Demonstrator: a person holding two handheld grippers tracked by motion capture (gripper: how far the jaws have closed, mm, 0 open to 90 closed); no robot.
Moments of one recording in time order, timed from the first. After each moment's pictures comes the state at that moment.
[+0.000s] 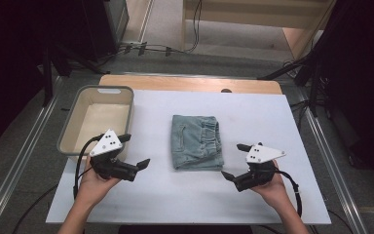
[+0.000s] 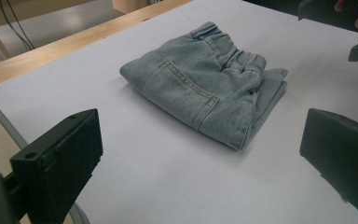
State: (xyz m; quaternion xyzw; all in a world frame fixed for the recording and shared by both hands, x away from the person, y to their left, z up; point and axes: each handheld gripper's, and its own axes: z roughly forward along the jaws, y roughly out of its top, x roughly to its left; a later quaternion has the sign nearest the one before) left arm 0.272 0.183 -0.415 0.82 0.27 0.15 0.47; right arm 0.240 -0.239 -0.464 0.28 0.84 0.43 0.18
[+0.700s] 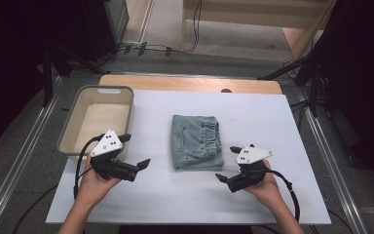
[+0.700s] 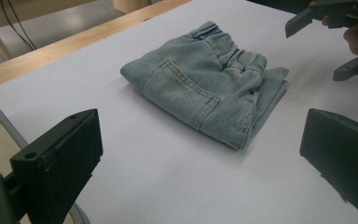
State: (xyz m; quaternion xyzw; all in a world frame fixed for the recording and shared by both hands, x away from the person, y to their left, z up) left arm 0.272 0.182 -0.415 0.82 0.27 0.15 0.47; right arm 0.248 -0.224 -0.482 0.28 0.85 0.41 0.17
